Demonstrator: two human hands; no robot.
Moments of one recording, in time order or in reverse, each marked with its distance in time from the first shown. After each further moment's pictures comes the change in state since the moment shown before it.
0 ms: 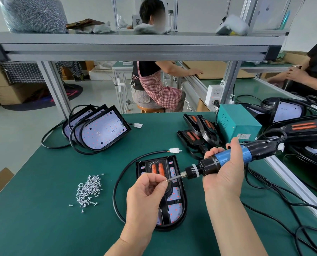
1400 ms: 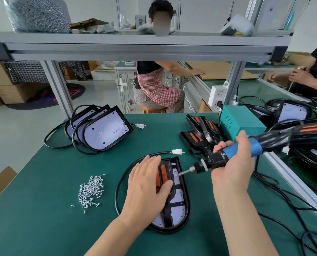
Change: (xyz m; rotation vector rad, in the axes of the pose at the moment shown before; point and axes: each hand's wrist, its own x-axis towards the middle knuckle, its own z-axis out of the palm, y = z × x) left_hand 0.034 -0.007 -0.016 0.944 -0.166 0.418; right_hand 0.017 -0.005 0.011 -0.098 -0.061 -0.151
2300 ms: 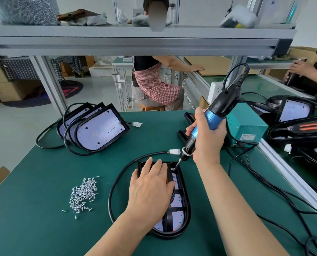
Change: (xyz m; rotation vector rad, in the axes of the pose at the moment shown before) left_hand 0.023 0.012 0.018 0.390 -0.248 -0.048; right_hand 0.041 0.053 0.042 -0.360 -0.388 -0.222
